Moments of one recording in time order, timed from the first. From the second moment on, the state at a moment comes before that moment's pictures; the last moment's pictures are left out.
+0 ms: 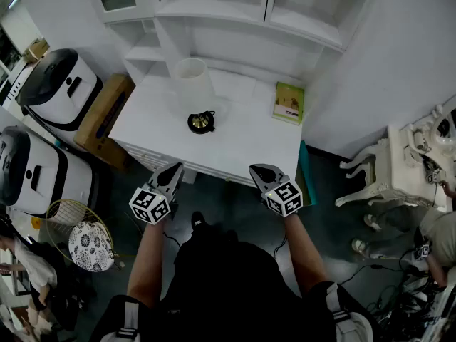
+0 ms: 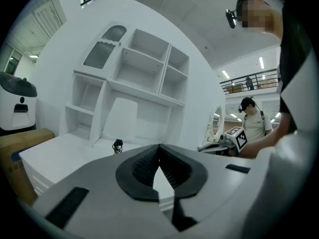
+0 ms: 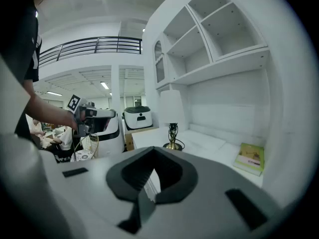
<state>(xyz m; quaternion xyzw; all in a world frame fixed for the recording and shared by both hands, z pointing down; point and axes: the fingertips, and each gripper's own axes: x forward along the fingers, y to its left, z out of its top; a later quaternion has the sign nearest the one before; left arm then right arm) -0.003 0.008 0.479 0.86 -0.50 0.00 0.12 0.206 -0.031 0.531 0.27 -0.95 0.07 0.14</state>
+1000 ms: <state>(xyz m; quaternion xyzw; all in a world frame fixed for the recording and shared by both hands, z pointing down) -0.061 -0.039 0.482 0.88 -0.46 -0.01 0.13 0.142 -0.061 0.539 0.30 -0.94 0.09 0.15</state>
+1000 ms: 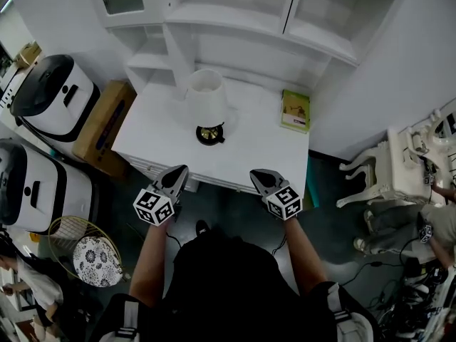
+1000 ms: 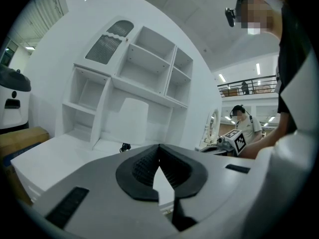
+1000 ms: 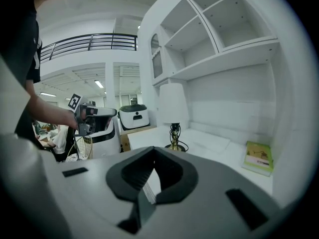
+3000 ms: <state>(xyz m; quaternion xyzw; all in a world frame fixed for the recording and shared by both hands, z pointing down) -0.183 -0.107 0.491 0.89 -0.44 0.03 0.13 0.016 -0.187 0.593 0.34 -0.93 0.07 0.16</state>
